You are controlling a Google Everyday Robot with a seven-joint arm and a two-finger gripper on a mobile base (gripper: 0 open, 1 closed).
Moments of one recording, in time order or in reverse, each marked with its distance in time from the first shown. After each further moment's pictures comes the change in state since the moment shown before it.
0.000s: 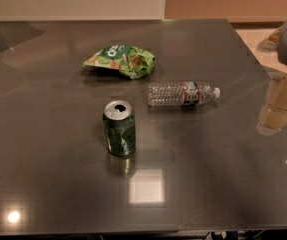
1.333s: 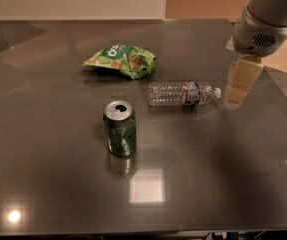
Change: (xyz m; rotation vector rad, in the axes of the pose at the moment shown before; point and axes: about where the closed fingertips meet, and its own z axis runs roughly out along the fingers) arm -0.025 -0.066 0.062 -0.087 0.062 0.002
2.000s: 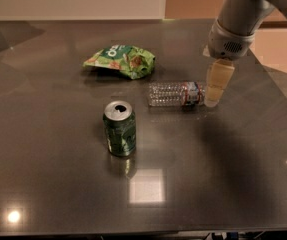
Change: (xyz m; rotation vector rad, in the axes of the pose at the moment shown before) arm -0.031 -0.037 0.057 -0.063 -0.025 -0.080
